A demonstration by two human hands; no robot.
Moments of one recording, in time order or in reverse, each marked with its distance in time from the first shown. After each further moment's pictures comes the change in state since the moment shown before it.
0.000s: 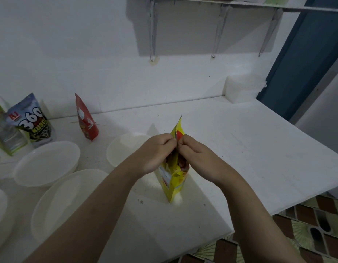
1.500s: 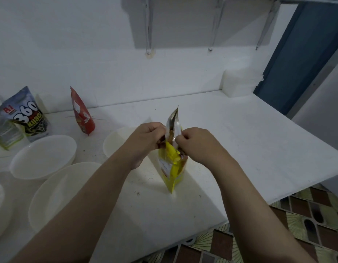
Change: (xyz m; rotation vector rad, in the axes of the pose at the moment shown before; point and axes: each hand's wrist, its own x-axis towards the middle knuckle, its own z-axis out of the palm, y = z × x) left_hand 0.006 -0.009 -0.001 -0.376 0.061 -0.021; right_hand 0.012 -0.006 -0.006 -0.562 0.169 0.160
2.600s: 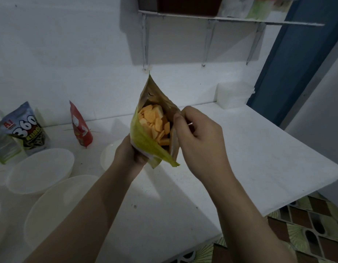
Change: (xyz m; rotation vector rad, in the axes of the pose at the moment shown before) left_hand 0.022 -0.029 -0.022 -0.739 0.289 -0.235; right_hand -0.047 -0.043 -0.034 0.483 0.519 -0.335
